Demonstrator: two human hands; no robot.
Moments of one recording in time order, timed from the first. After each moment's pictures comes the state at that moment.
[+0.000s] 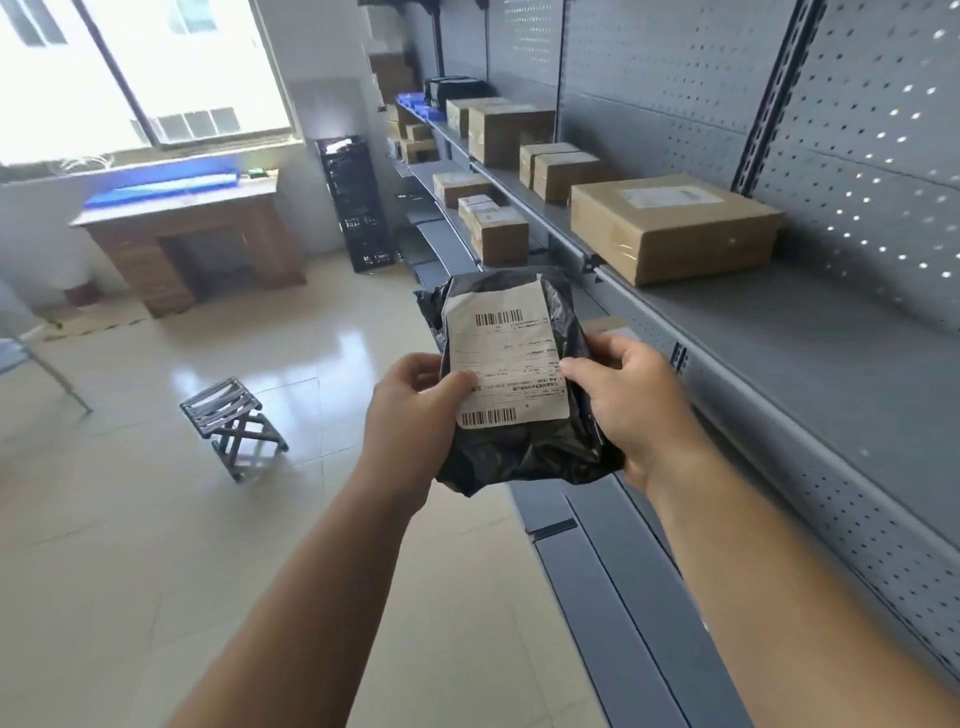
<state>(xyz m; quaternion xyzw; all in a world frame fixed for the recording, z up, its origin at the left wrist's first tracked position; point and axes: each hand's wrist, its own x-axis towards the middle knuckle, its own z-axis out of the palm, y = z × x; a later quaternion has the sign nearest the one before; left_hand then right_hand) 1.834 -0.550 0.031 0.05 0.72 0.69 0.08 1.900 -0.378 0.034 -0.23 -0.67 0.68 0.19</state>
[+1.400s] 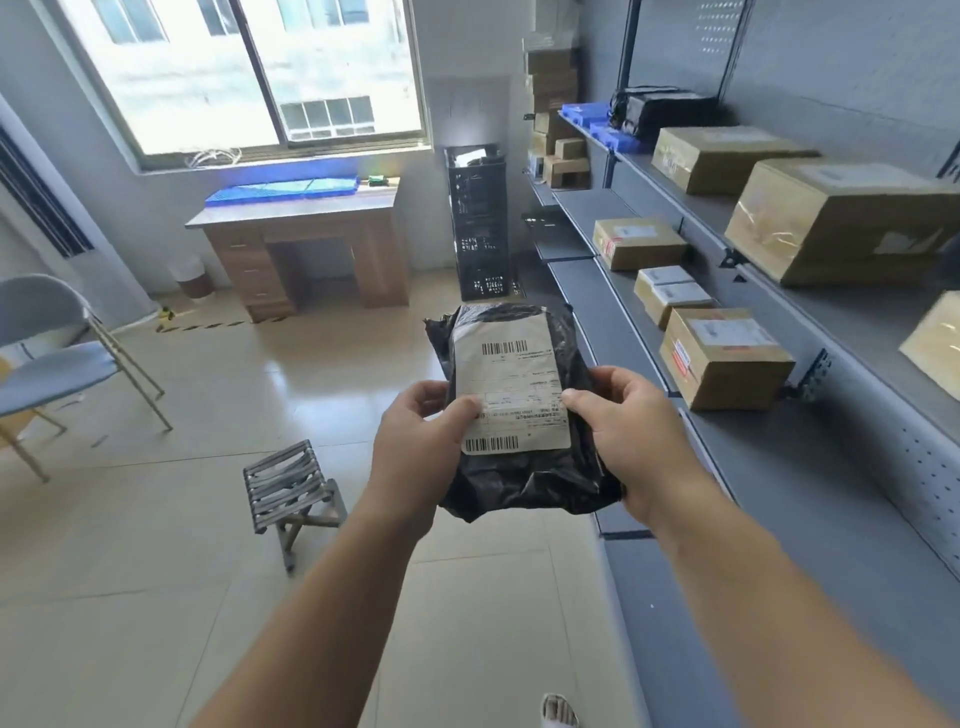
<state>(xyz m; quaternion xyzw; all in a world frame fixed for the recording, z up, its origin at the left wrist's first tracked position) 1.143 -0.588 -0.007 -0.07 0.69 0.72 0.03 1.178 -0.408 0.011 -0.16 -0.69 0.70 0.08</state>
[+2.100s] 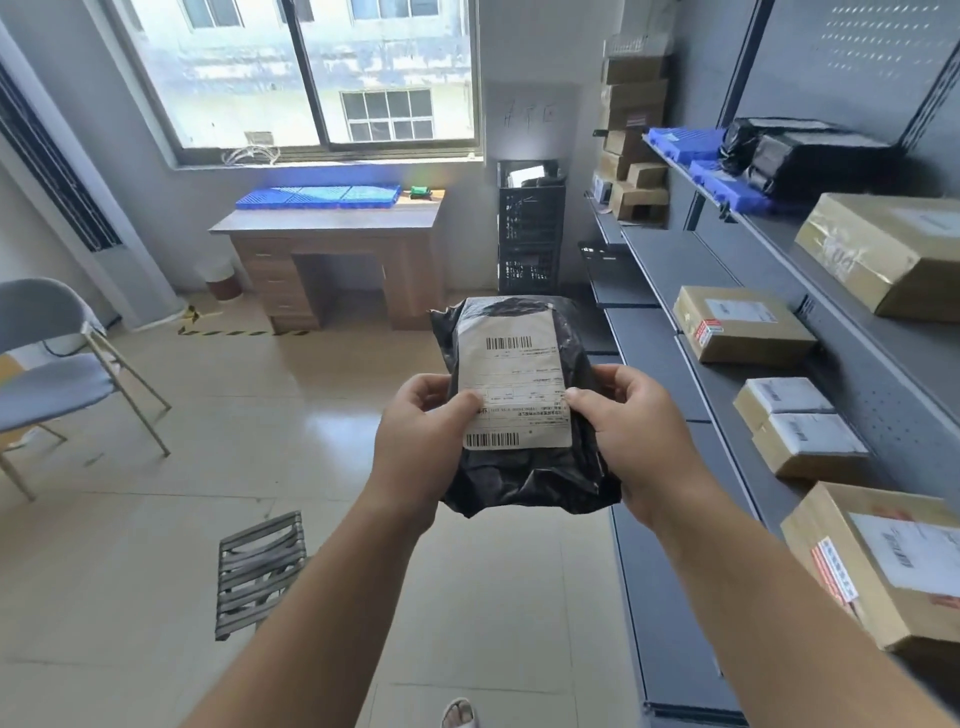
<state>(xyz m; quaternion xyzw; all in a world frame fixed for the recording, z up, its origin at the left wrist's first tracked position) 0.752 -0.556 -0.001 -0.10 0.68 0.72 -0.04 0.764 -0.377 0.017 -0.13 -0.70 0.70 0.06</state>
